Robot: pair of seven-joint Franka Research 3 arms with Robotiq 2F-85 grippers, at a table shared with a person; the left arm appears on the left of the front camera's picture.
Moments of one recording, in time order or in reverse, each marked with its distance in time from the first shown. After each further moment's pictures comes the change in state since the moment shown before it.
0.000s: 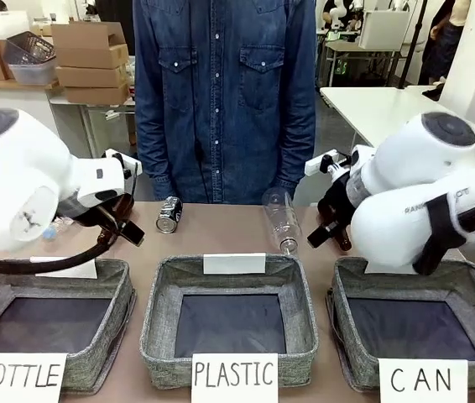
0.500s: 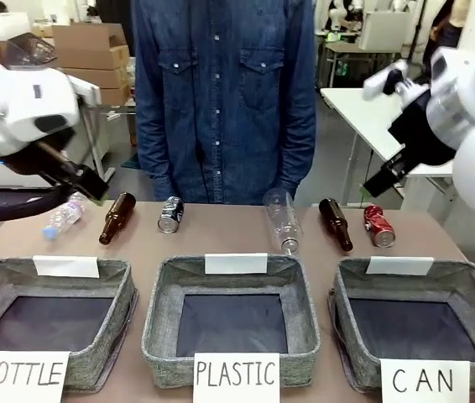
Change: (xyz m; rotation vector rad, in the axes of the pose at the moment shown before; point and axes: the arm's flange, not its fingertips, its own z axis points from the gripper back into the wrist) left arm 0.001 -0.024 0.148 0.123 -0.004 0.058; right arm 0.000 -0.013 0.143 -0.122 -0.051 0.057
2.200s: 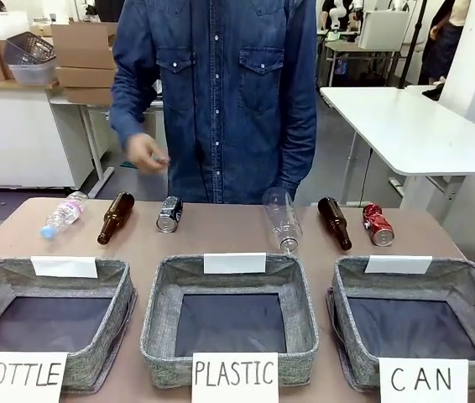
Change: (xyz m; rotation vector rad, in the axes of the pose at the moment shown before) left arm -0.096 0.181 0.056 -0.979 -0.382 0.492; right arm -0.125 -0.132 0.126 0.688 -0.420 -0.930
